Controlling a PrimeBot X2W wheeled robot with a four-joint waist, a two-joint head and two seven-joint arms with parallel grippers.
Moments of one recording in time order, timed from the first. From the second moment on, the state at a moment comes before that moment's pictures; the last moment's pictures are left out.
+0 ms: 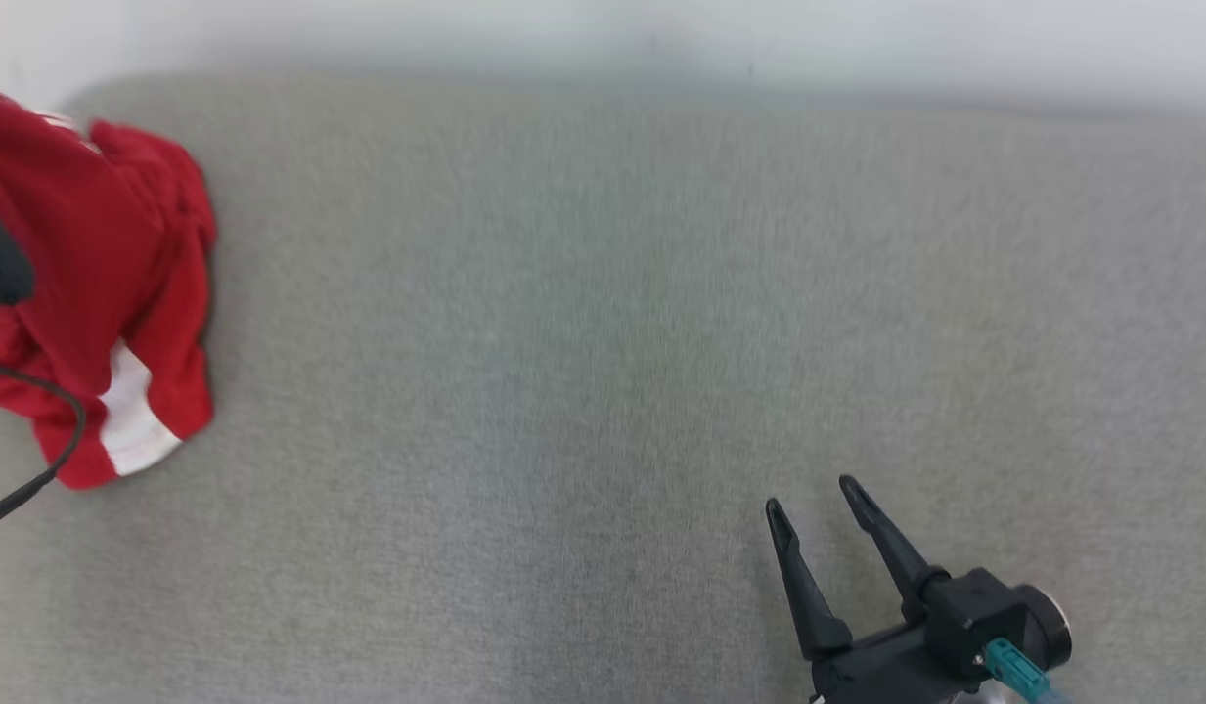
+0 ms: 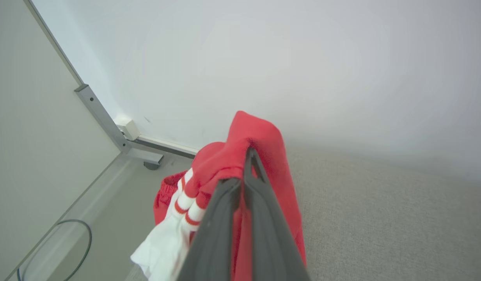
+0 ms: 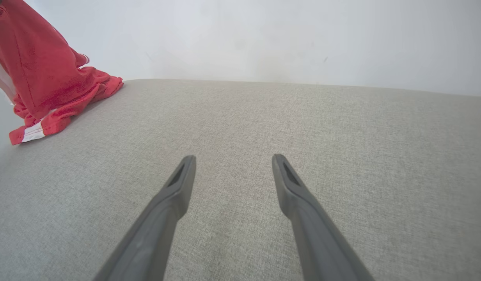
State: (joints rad) left arm -1.01 0.46 -0.07 0.86 -0.42 -0.05 0.16; right arm -0.02 -0.06 0.19 0.02 0.07 0.13 -0.10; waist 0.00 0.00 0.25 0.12
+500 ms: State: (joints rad) left arm -1.04 0.33 -0.18 0.47 -0.50 -0.12 0.22; right arm 0.03 -0.05 0.10 0.08 0.10 0.13 -0.14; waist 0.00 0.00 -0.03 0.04
